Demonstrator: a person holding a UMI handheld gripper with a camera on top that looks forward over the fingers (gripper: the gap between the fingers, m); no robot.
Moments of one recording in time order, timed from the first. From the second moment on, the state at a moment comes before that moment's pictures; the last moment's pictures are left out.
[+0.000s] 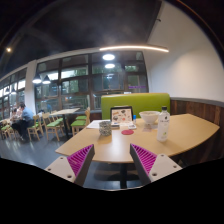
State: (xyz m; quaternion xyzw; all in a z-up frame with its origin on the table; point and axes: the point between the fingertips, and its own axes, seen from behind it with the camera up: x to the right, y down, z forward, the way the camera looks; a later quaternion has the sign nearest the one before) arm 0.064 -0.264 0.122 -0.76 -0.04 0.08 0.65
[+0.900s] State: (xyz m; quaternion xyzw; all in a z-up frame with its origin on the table) arm 0.320 0.015 0.106 -0.73 0.04 -0.07 0.68
